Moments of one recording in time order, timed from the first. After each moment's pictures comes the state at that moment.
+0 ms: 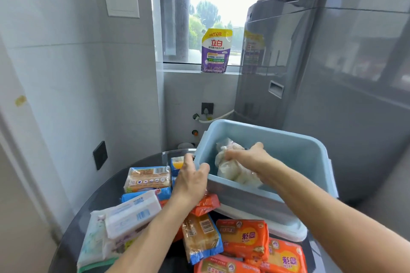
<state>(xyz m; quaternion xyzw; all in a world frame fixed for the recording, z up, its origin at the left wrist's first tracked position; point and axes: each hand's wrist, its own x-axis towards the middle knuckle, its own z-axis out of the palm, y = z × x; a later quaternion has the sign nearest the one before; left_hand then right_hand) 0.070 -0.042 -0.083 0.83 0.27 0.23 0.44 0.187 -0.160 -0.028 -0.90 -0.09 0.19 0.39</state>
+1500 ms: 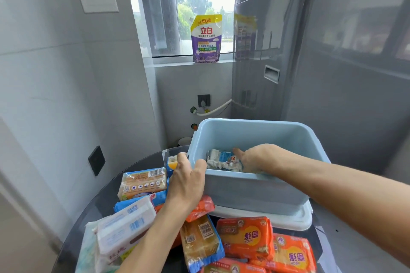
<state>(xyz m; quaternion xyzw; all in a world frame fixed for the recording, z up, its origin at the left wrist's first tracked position) 0.080 -0.042 -0.081 0.85 0.28 0.22 0.40 0.238 -0.158 -0.050 -0.89 -0.39 0.12 -0.18</state>
